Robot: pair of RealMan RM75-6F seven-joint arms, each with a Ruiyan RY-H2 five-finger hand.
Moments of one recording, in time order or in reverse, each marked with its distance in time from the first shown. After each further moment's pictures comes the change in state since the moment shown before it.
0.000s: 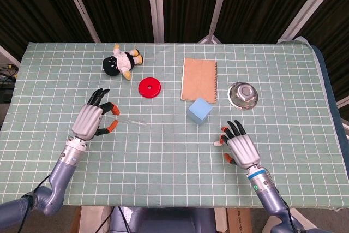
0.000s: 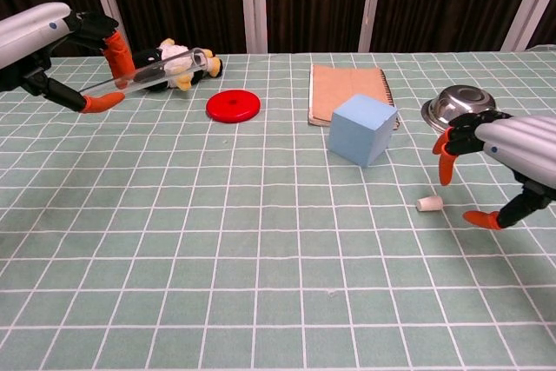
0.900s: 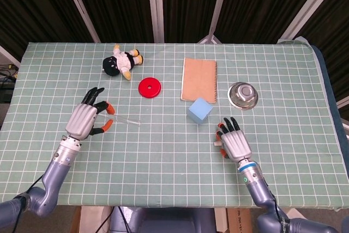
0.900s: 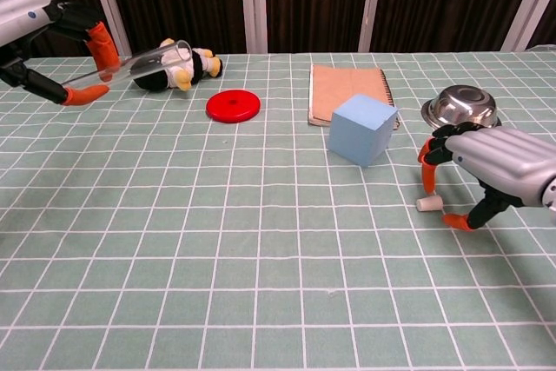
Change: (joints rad) left arm 0.010 0.049 0.004 -0.023 0.009 0.006 -0.008; right arm 0.068 -0.108 0.015 0.111 0.137 -0.021 -0.088
